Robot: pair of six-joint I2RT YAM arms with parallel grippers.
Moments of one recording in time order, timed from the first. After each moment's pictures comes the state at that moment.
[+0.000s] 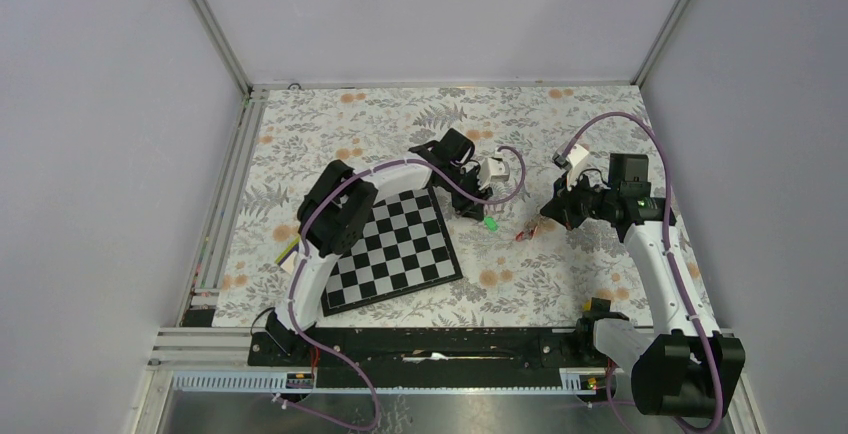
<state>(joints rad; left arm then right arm) -0.72 2.23 1.64 -0.39 0.70 0.50 -0.05 1.05 0.82 -0.67 -0.75 -0.51</state>
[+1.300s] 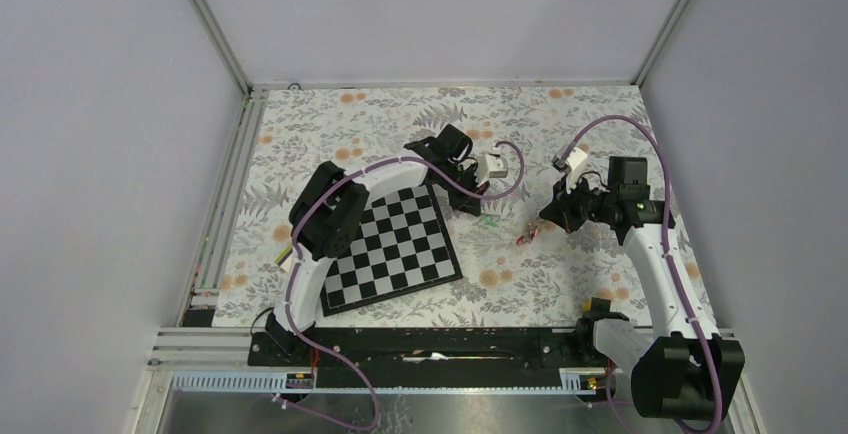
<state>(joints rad) -0.71 2.18 1.63 -0.45 0.70 0.46 -0.05 1.03 0.80 -0.67 -0.75 -0.51</state>
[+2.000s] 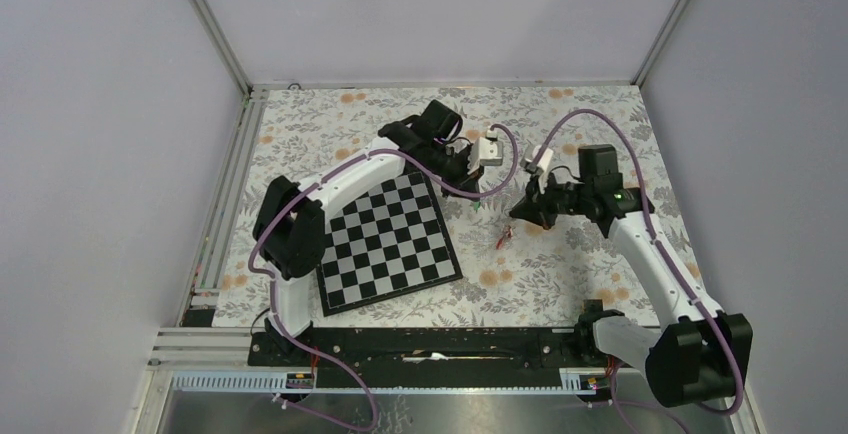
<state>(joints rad) -0.71 1.92 1.67 -0.68 0.76 0.64 0.18 1.13 0.86 -0.59 -0.88 -0.58</state>
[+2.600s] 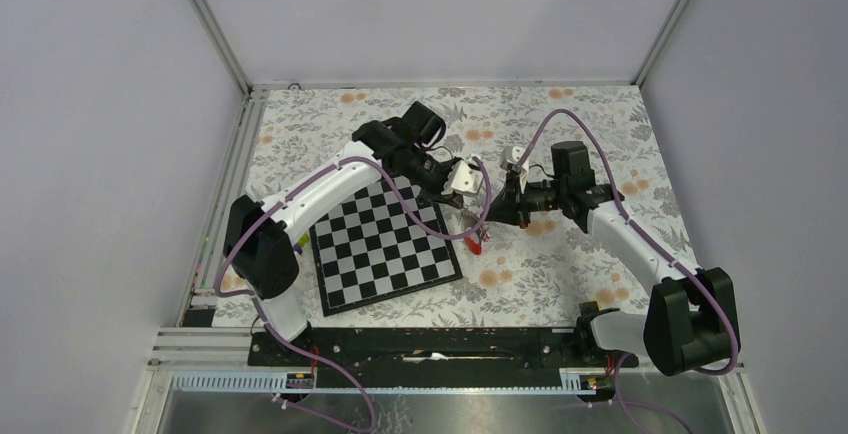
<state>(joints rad) -0.72 1.74 1.62 -0.91 0.79 1.09 0.27 1.26 0.82 -0.31 -1.11 -0.50</state>
